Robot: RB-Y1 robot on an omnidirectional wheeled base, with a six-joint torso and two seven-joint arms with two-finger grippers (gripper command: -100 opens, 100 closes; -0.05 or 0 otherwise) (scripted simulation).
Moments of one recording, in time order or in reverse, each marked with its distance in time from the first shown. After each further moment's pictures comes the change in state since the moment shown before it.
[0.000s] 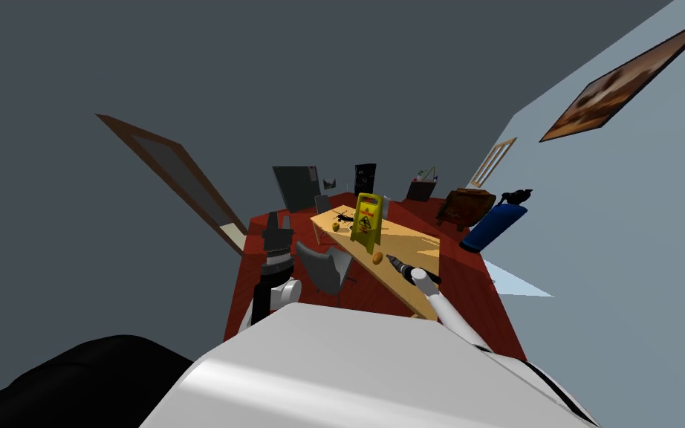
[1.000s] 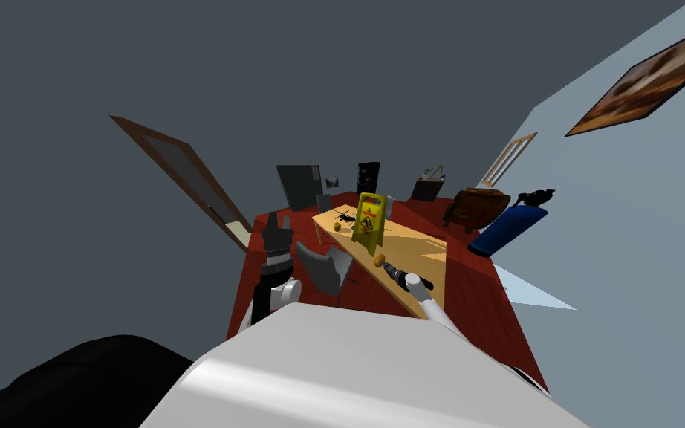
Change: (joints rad) left arm 0.000 0.000 0.000 0.000 0.000 0.000 0.000; right arm 0.028 0.091 -0.018 0.031 0.011 0.061 0.003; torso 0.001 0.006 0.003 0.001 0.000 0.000
